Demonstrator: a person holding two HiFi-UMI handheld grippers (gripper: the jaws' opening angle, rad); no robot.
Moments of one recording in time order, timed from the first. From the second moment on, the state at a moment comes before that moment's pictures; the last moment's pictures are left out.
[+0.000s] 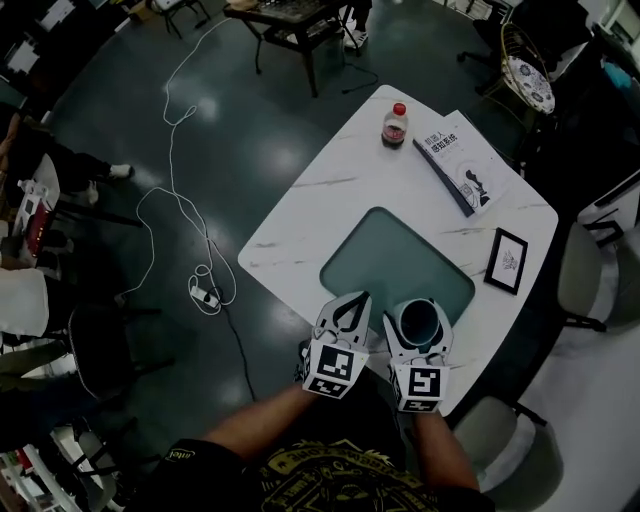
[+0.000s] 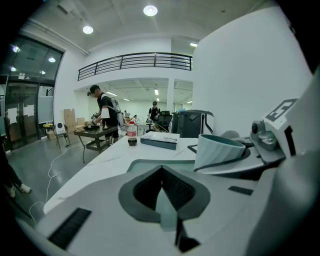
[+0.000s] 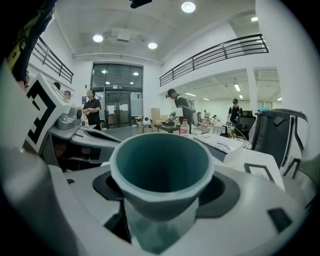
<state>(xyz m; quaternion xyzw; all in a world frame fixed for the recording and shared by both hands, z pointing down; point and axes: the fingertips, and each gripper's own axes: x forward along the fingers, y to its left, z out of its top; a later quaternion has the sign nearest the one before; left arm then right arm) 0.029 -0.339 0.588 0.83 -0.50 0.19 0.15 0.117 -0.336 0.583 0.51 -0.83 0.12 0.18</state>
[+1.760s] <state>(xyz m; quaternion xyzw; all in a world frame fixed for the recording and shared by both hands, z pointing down) 0.038 -0.339 0.619 0.80 -0.53 0.20 0.18 0.117 -0.344 0.638 0.47 -0.86 0.07 0.20</state>
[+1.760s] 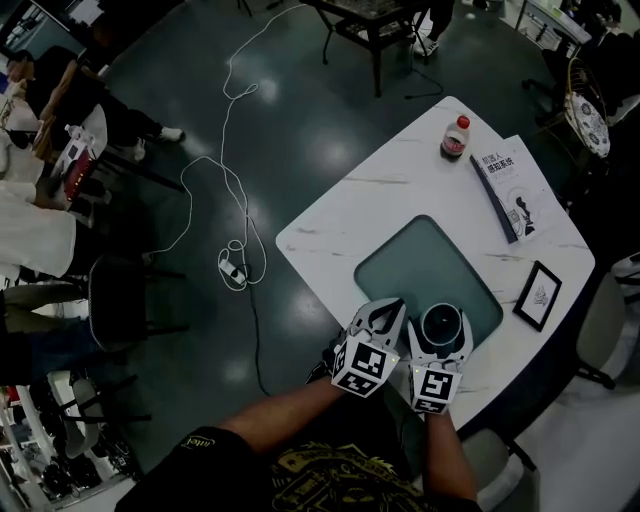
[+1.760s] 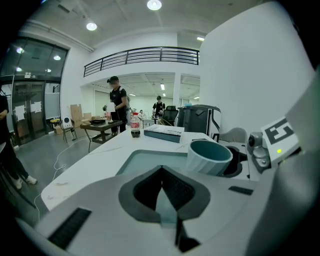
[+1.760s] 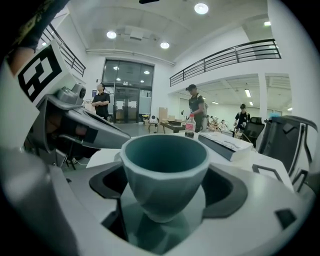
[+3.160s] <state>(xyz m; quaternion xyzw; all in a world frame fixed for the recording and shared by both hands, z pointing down) 0.014 -0.218 0.512 0.79 -0.59 0.11 0.14 0.128 -0.219 0.521 0.47 -0.87 0.07 0.13</state>
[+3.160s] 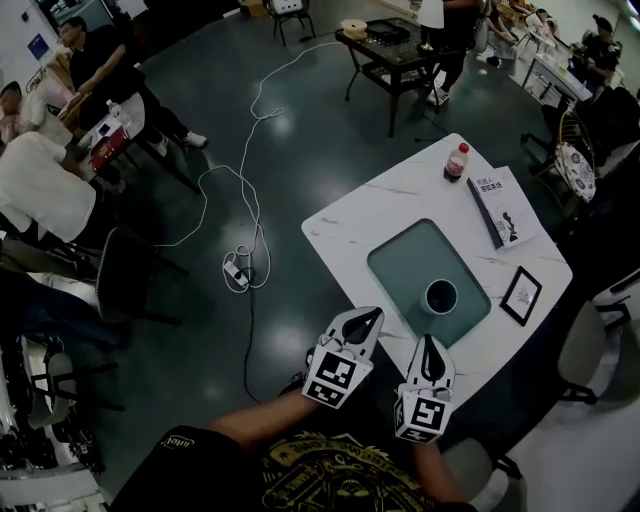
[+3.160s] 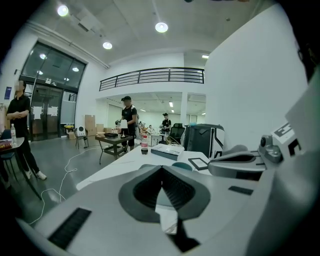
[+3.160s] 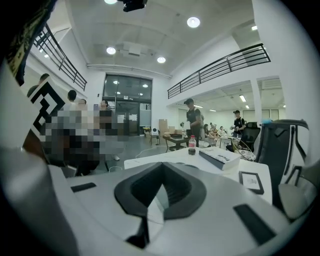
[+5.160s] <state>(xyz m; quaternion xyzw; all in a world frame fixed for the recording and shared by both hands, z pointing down) -0.090 0.074 0.464 0.87 -0.48 0.09 0.12 0.014 0.086 0.459 0.50 -0.85 0.09 0.12</state>
